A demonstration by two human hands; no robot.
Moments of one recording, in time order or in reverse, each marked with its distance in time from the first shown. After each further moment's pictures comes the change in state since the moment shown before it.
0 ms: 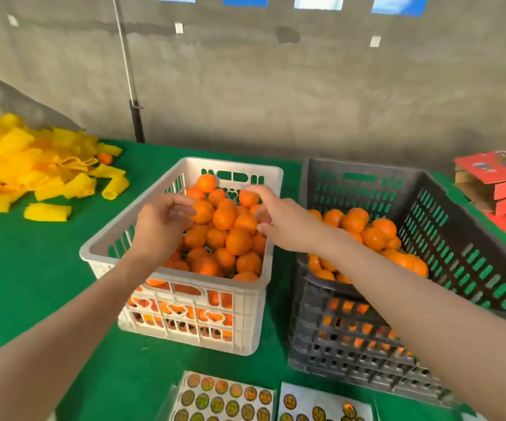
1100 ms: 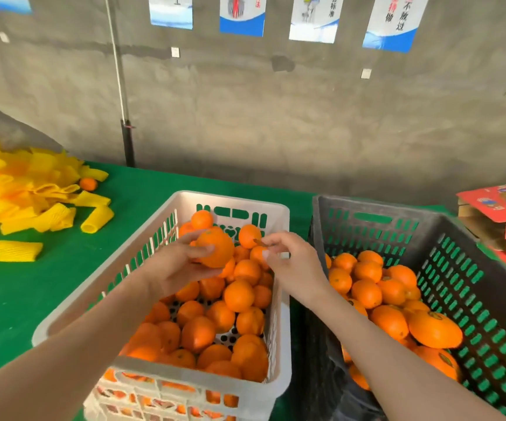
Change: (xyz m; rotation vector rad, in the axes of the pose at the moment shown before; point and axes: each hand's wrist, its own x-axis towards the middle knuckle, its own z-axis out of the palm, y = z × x) left_hand 0.104 -0.052 0.029 -0.755 -0.376 -0.691; right_hand 0.070 0.045 0.034 0.352 0.413 0.226
